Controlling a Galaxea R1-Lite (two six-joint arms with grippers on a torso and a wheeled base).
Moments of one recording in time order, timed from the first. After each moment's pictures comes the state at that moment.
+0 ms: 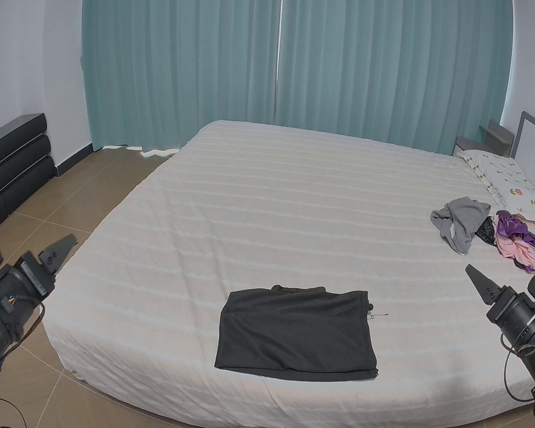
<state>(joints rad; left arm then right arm) -0.29 1.14 -0.23 -0.73 0.32 -0.67 0.06 1.53 -0.04 -1.44 0.13 0.48</state>
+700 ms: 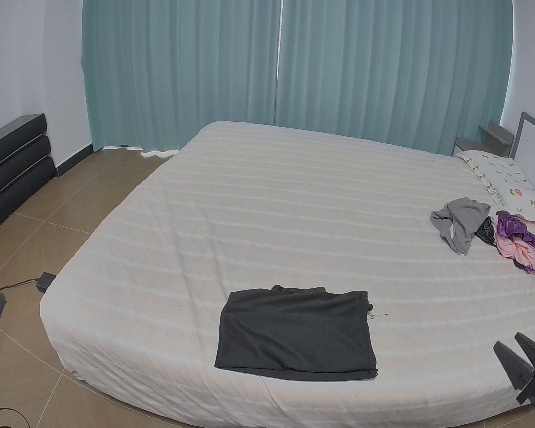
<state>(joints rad) -0.24 0.45 -0.22 -0.13 0.38 -0.40 0.06 0.71 -0.05 -0.52 0.24 0.30</state>
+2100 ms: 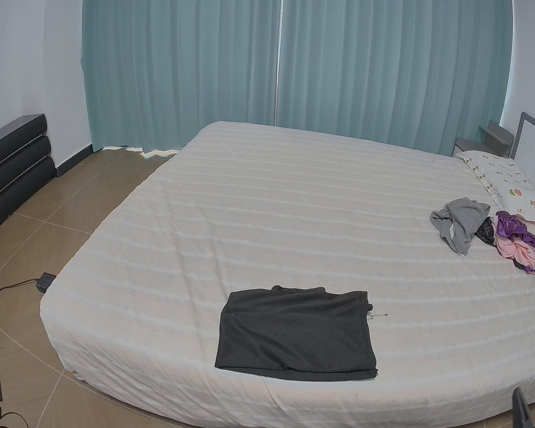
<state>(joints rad) 0.00 0.01 -0.02 -0.22 0.15 0.07 0.11 0.09 -0.02 -0.19 0.03 -0.16</state>
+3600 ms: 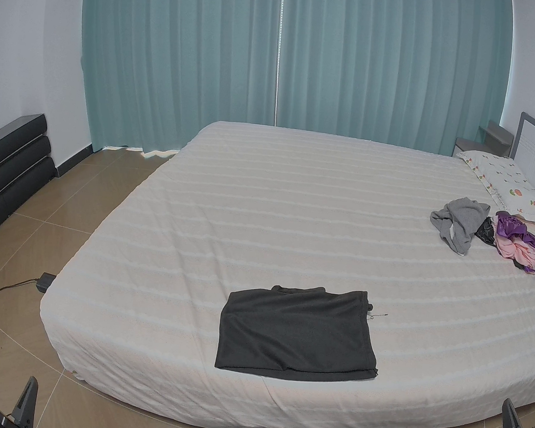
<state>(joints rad) 0.00 0.01 -0.02 0.01 -0.03 0.00 0.00 0.01 -0.02 -0.01 0.06 -0.05</state>
